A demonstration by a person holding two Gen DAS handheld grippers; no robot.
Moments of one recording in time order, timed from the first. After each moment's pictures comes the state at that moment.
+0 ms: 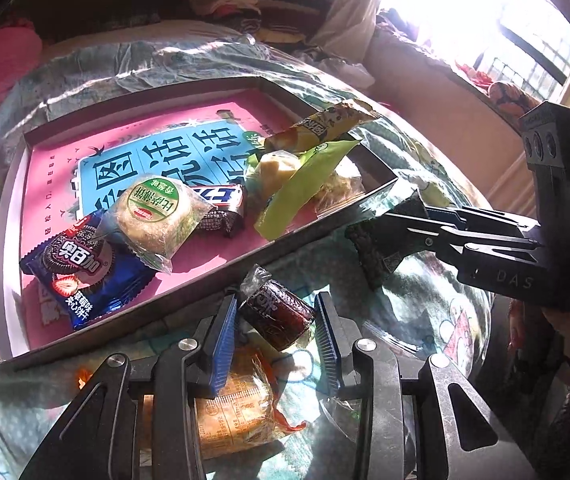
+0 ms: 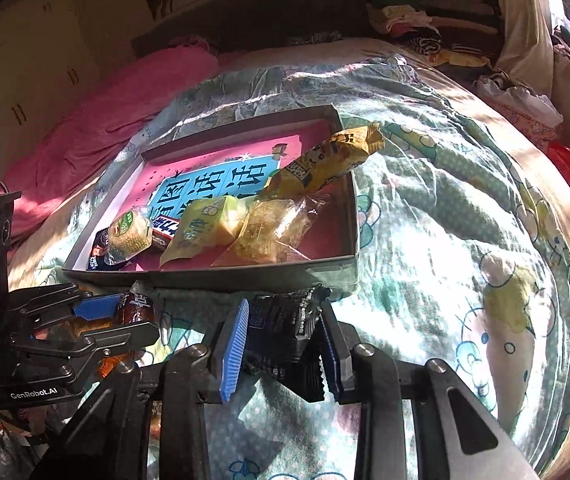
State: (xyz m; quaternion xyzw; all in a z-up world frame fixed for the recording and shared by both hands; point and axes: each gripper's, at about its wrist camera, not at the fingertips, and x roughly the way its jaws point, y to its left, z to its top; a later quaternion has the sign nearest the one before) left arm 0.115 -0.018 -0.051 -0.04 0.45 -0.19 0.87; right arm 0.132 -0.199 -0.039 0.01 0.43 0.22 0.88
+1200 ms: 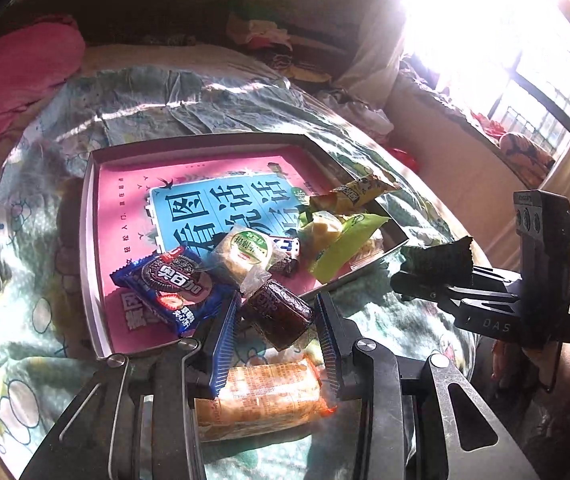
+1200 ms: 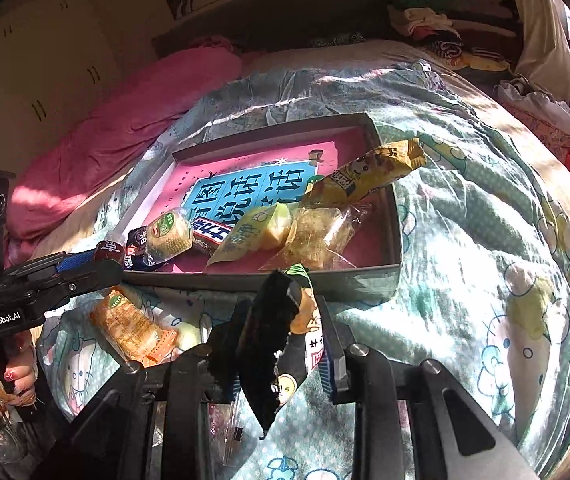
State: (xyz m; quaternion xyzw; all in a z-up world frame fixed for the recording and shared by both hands) left arm 0.100 0.041 -0.011 -0.10 0.40 -0.15 0.90; right arm 0.126 -0.185 -0.025 0.02 0.43 0.26 0.87
